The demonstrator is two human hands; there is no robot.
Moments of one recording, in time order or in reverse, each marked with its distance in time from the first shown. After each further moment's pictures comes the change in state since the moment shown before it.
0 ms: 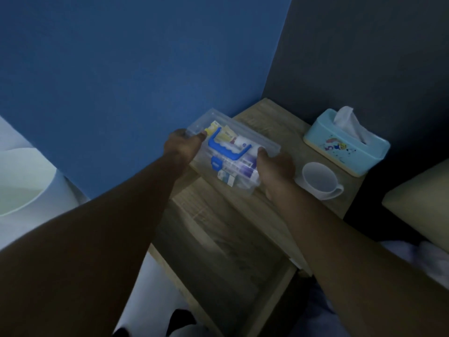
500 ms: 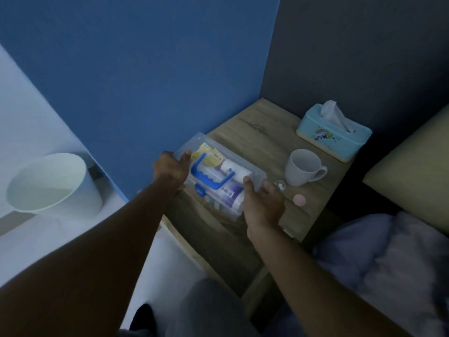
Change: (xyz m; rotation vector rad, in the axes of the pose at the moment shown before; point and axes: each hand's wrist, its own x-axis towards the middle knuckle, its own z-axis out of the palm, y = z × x) left_hand -0.096 -0.025 -0.054 0.393 0.176 0.056; right_hand -0.140 0.053 -0.034 0.325 0.010 0.073
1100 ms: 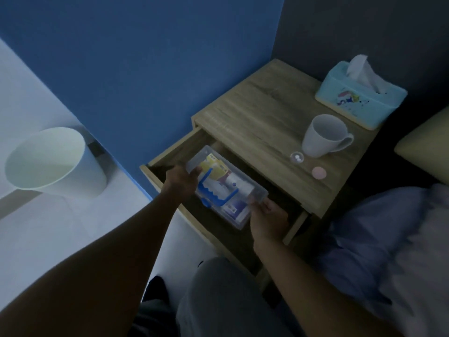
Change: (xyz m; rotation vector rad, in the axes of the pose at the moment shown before) left_hand -0.015 -0.092 0.040 0.022 -0.344 -0.054; right_hand -0.001 0.123 0.007 -0.093 -0.024 0.103
